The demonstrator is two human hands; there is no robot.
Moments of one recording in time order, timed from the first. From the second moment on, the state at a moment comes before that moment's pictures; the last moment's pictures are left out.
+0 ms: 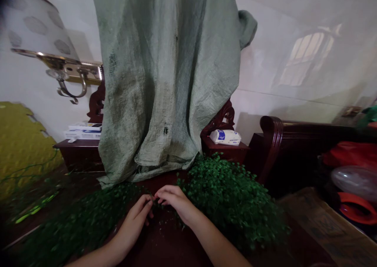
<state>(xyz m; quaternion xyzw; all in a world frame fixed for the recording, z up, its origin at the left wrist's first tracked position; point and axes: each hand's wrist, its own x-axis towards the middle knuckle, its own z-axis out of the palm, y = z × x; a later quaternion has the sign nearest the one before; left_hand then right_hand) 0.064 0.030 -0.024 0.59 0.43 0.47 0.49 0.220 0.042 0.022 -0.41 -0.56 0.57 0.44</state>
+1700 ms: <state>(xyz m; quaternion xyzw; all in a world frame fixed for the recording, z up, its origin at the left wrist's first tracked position) 0.065 0.029 -0.017 0.61 0.45 0.48 0.44 0.215 0.048 0.011 -0.42 -0.62 0.52 0.41</state>
